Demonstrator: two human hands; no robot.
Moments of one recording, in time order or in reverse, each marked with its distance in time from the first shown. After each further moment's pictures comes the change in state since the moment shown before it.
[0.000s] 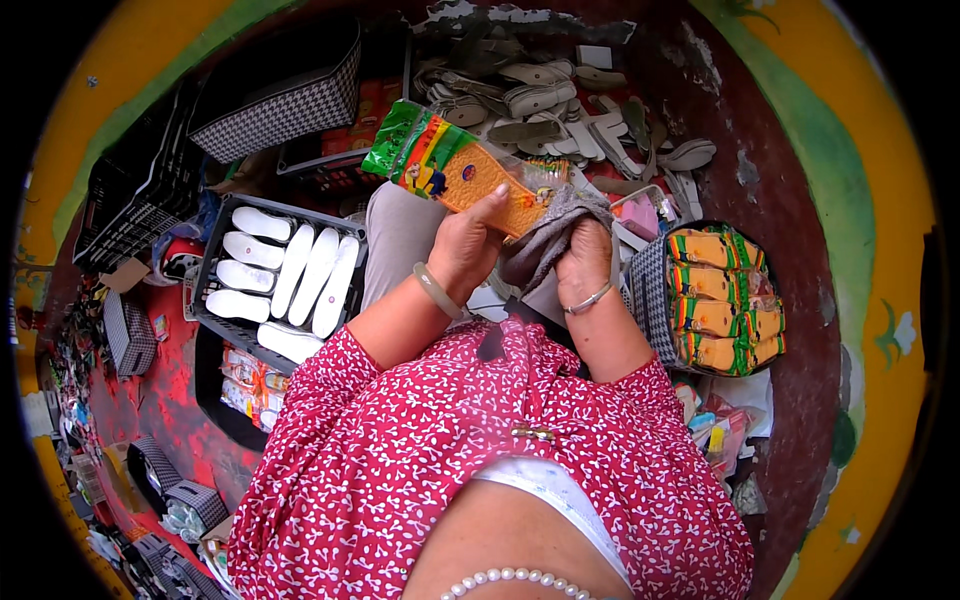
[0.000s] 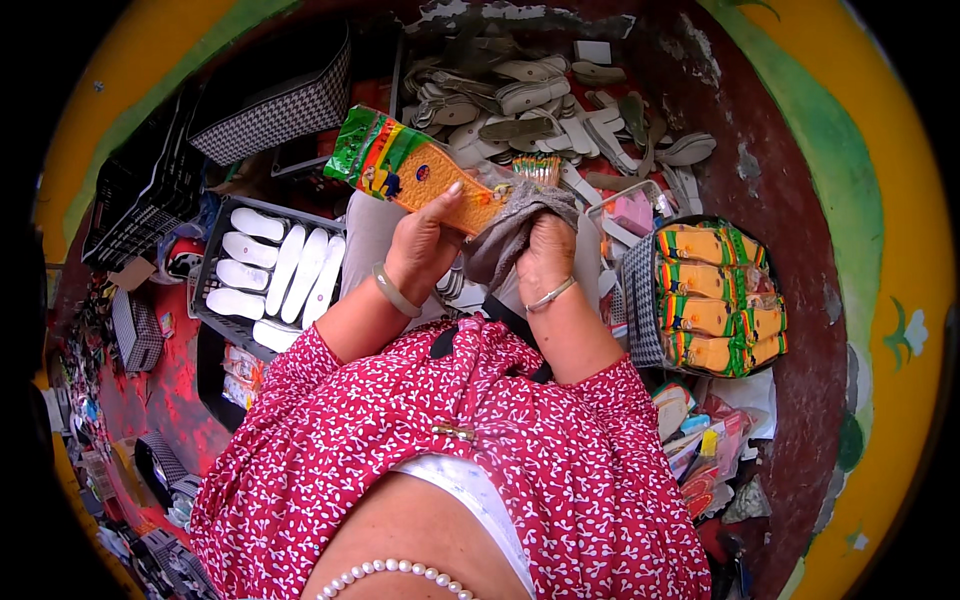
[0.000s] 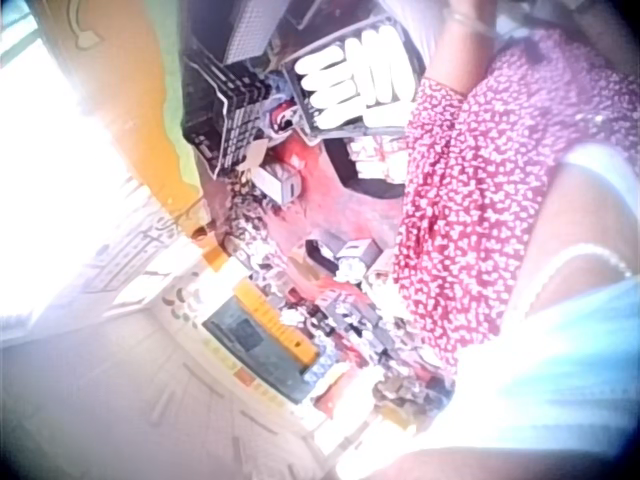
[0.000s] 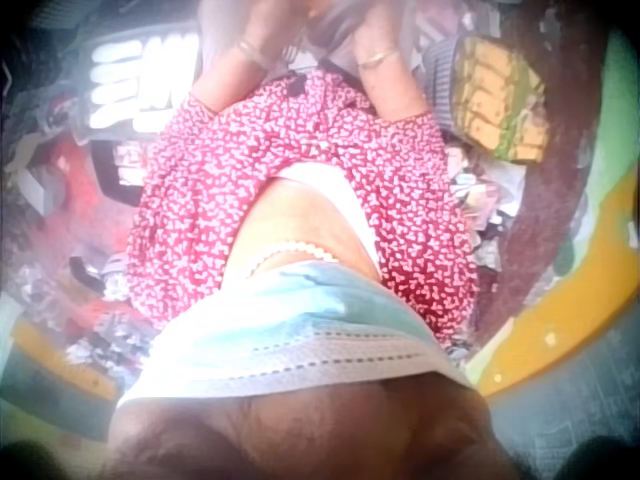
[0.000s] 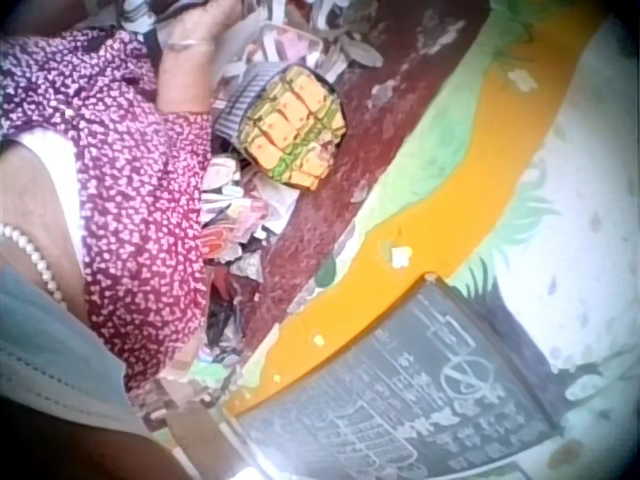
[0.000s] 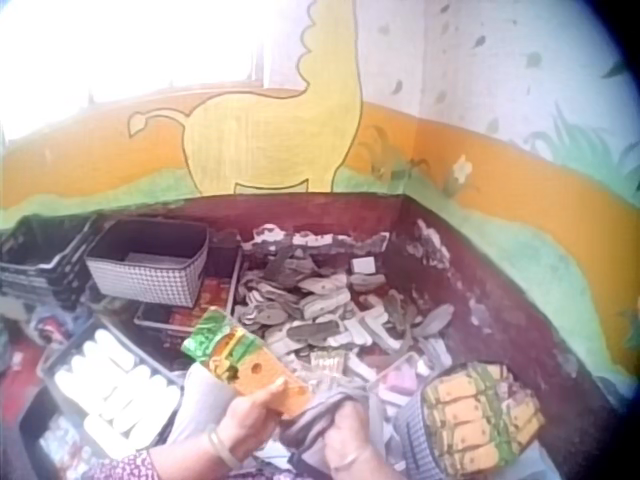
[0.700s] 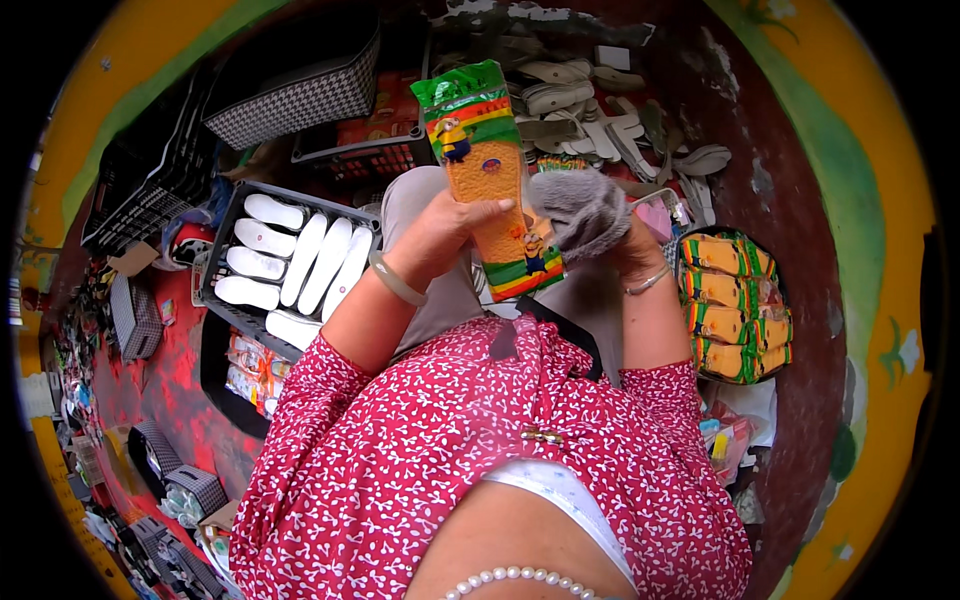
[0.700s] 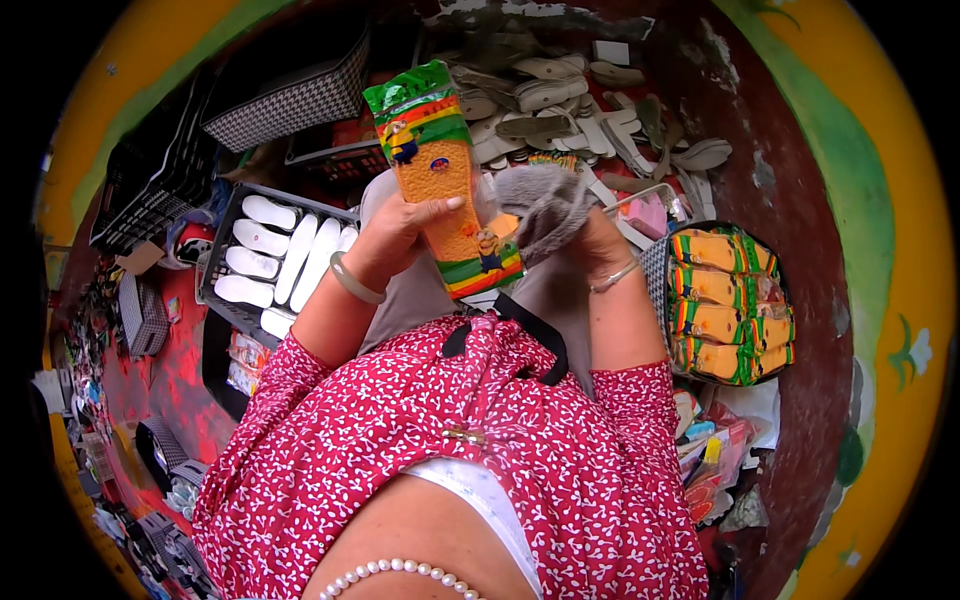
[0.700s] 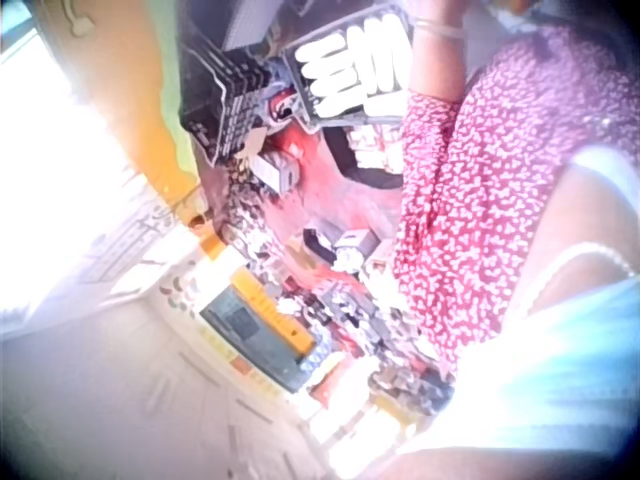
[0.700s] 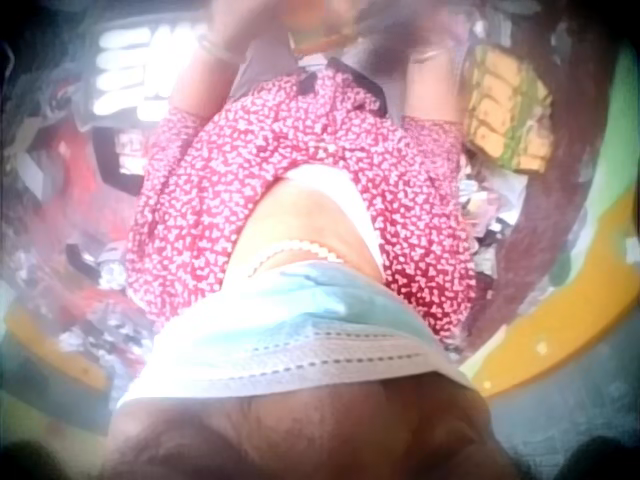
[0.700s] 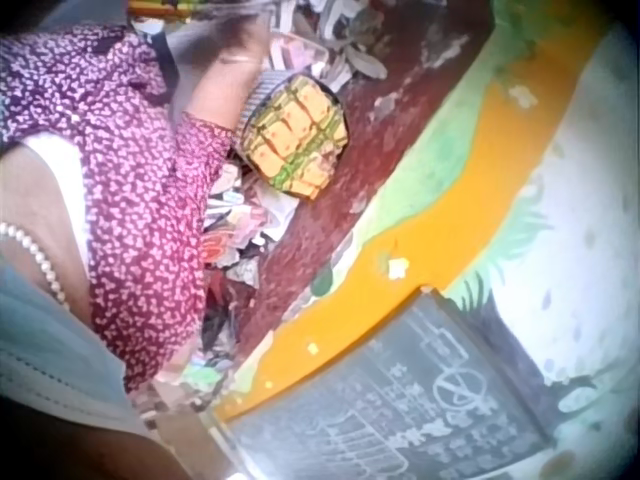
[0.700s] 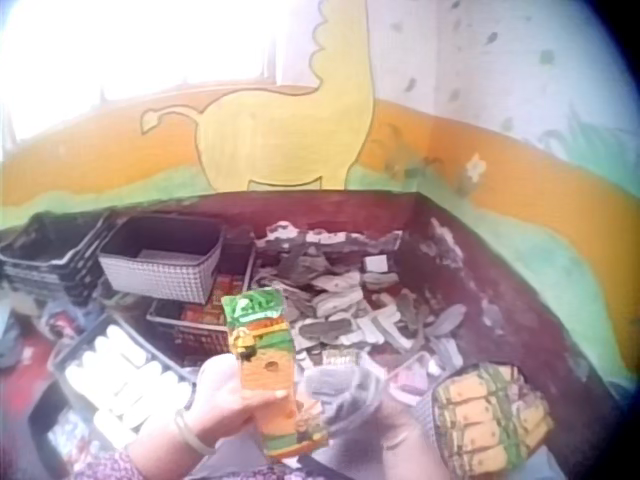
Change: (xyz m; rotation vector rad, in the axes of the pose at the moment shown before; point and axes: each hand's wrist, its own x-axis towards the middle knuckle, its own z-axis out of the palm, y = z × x) left_hand -0.023 0.065 0.009 0.443 -0.161 -0.178; right_hand 0.009 -0.052 0.003 -0.458 -0.597 0.329
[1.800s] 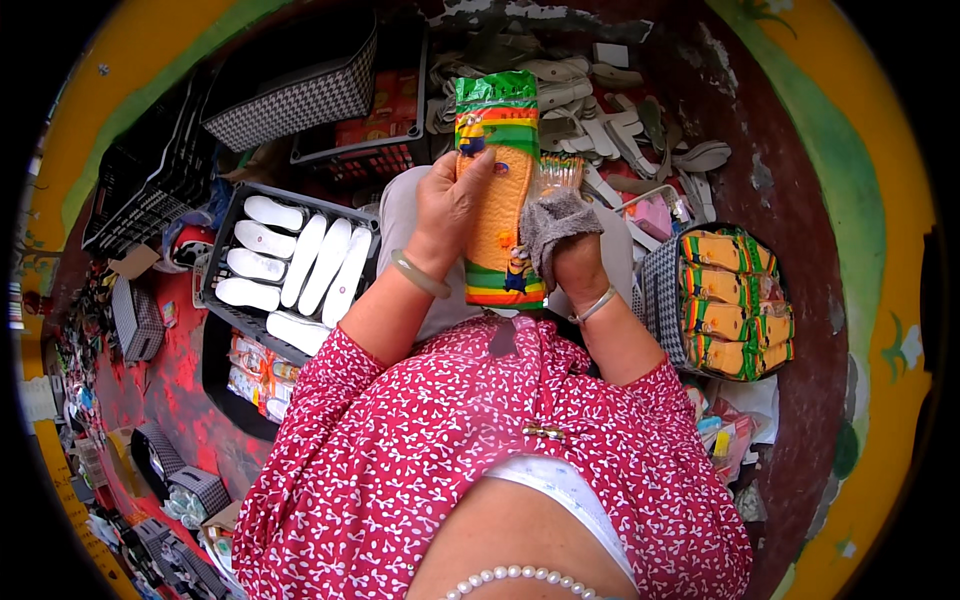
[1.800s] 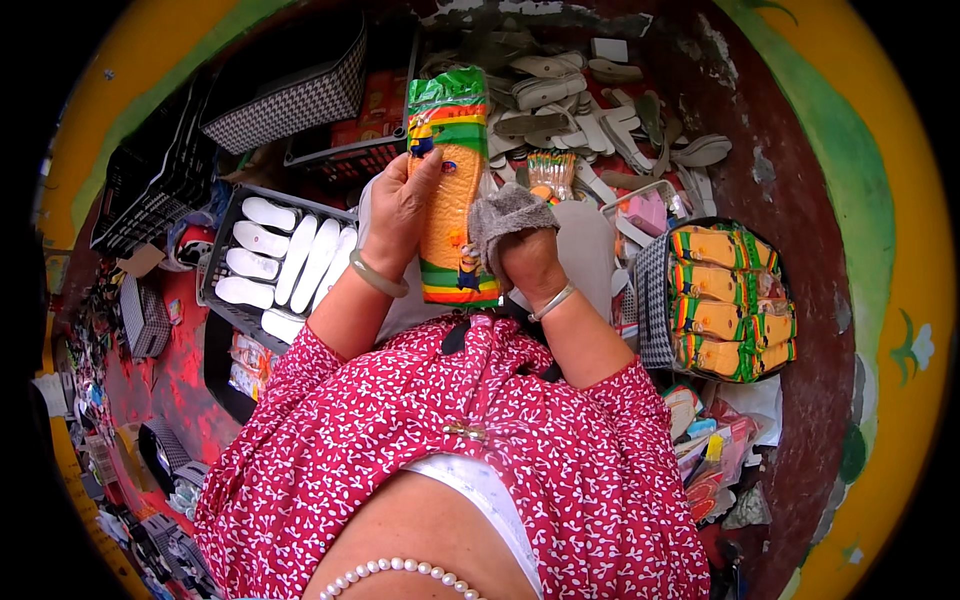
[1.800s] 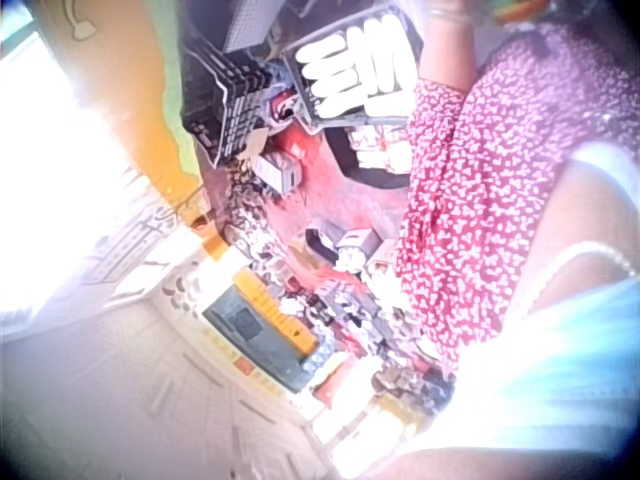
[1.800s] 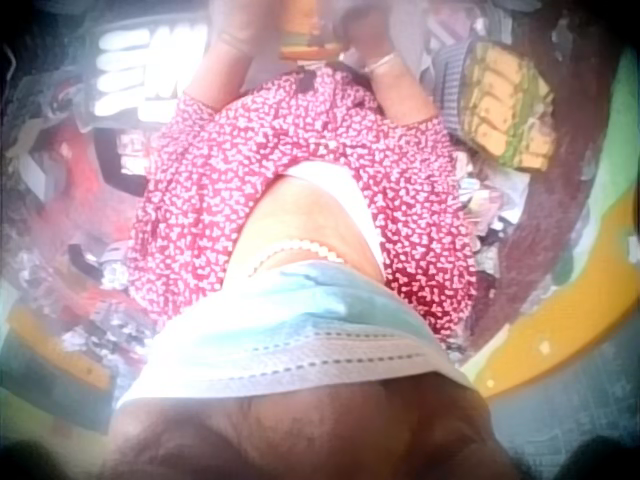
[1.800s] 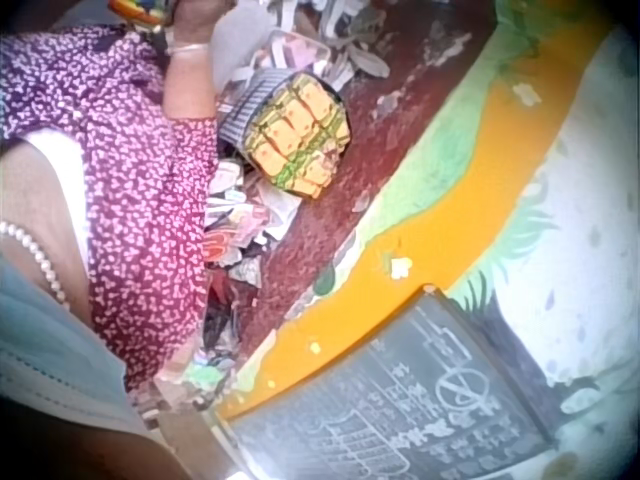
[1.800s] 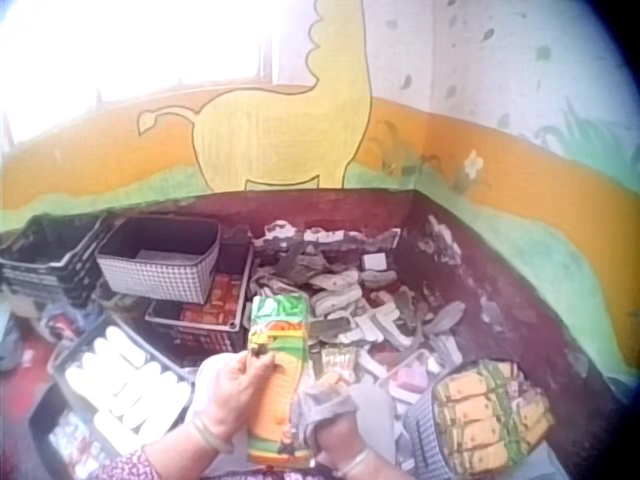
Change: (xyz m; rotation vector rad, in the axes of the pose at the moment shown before) left_hand 0.022 -0.010 0.006 0.083 0.302 0.424; right_hand 0.004 0.043 0.052 -0.877 0.168 -0.498
